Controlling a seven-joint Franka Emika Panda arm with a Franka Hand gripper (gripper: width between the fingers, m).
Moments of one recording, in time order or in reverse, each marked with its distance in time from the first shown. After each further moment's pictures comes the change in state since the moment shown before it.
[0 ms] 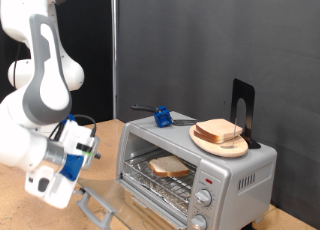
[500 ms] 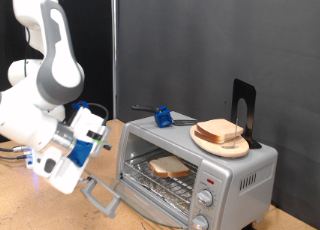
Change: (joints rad) arm 0.036 -0.136 0.064 -0.097 0.126 0.134 0.077
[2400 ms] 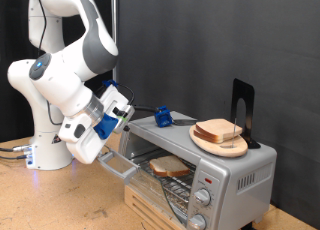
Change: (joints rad) arm 0.041 -0.228 0.141 -0.091 -0.097 0.074 0.186
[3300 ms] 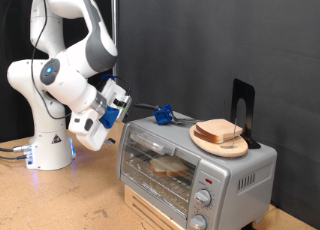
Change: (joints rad) arm 0.050 -0.263 0.013 -0.260 0.154 -0.159 -0.093
